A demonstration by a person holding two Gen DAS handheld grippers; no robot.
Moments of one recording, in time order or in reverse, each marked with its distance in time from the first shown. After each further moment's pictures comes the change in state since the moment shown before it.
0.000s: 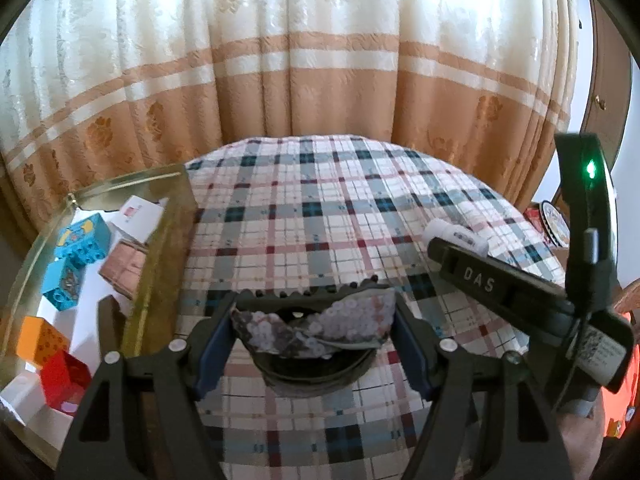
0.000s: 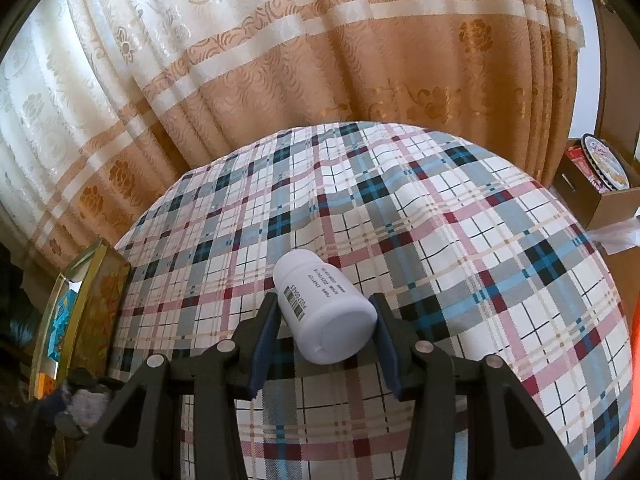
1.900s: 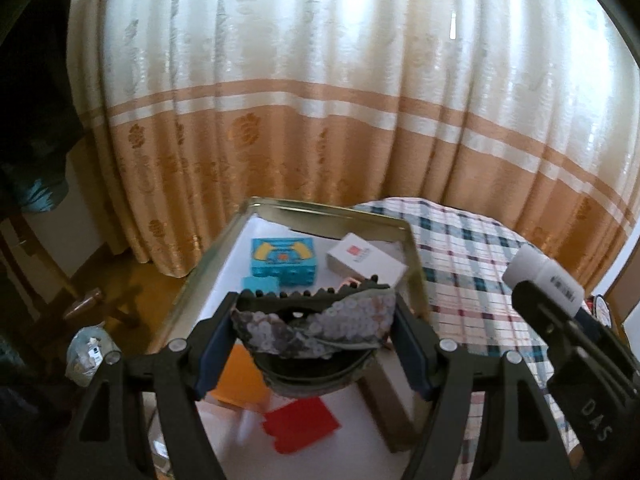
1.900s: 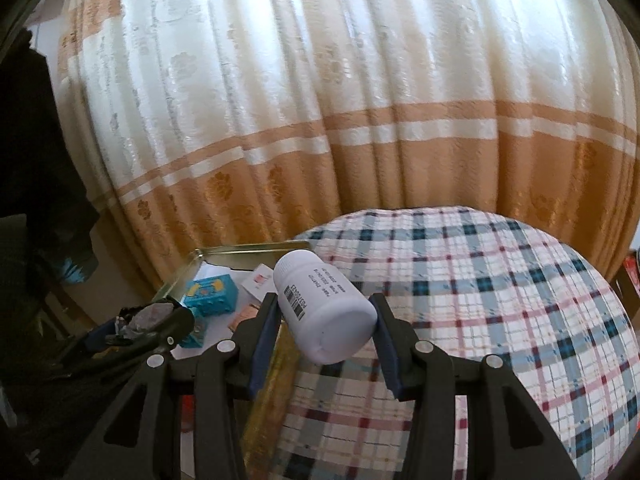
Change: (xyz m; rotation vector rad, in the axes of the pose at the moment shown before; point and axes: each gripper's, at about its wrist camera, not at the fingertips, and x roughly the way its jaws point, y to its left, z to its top) left arm -0.056 0.172 0.011 -0.273 -0.106 0.225; right arm -0.081 0.181 -0.034 -0.311 -0.184 0.217
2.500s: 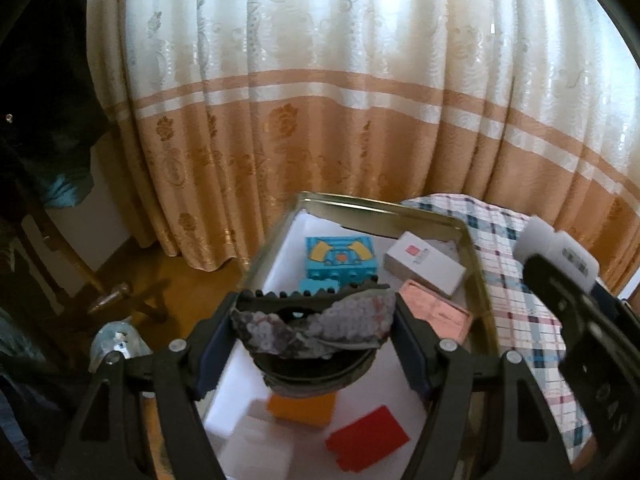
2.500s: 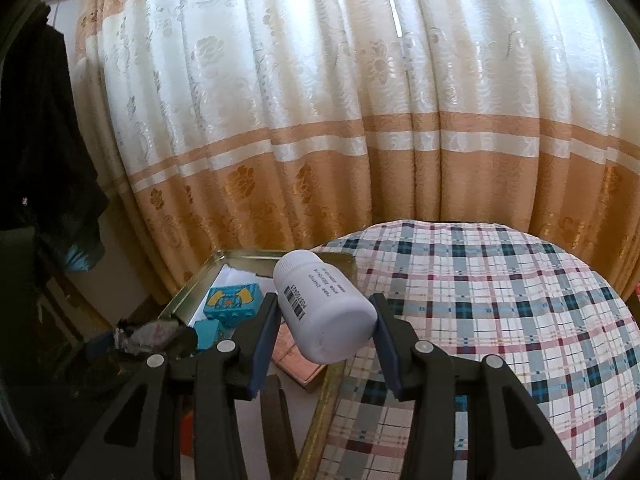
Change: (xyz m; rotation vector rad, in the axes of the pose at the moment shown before) left arm 0.015 0.027 0.005 -0.002 0.022 0.118; right arm 0.031 0.039 0.009 -0.067 0.010 0.032
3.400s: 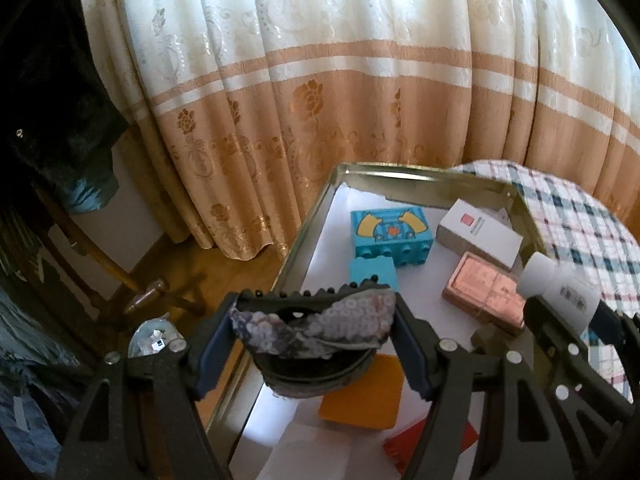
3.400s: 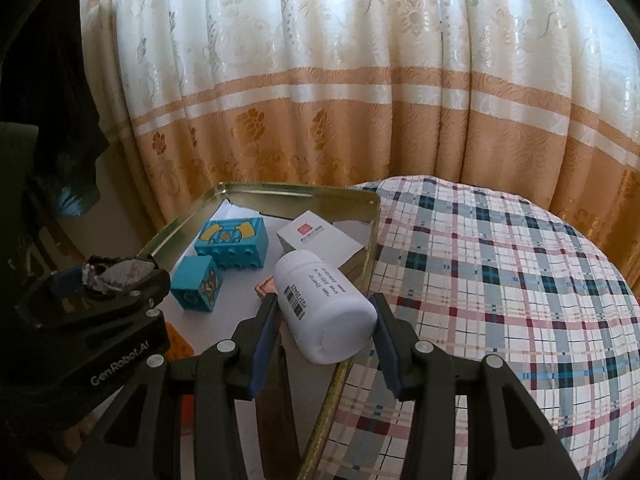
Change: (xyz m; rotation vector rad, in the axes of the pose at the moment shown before) left arm 0.025 0.007 -0.009 0.084 0.078 0.131; right arm 0.037 0.014 -0.035 -0.096 0.130 -0.006
